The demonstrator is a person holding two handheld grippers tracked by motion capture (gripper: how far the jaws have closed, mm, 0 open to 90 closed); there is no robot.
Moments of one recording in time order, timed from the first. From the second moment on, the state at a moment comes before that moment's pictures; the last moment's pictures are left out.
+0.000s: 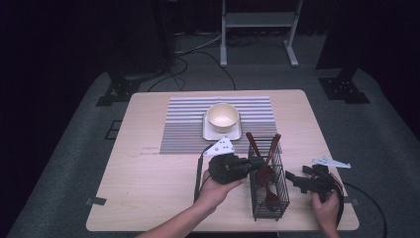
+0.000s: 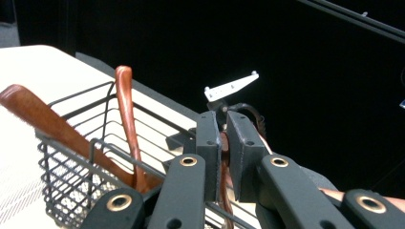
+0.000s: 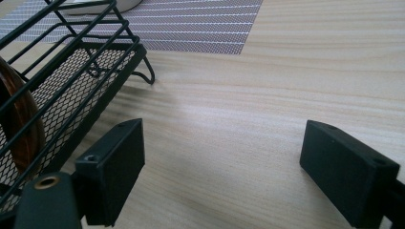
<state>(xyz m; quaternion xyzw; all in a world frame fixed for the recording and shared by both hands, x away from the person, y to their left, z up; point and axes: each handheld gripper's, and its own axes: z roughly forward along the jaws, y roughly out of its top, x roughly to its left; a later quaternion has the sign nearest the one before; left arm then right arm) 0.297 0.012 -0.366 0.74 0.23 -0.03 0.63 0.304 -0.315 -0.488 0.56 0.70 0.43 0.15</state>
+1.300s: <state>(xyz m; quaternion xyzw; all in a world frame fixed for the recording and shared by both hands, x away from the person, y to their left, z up) 0.310 0.032 -0.334 0.70 0.26 -0.07 0.67 0.305 -0.315 -0.488 0.56 0.69 0.43 0.15</state>
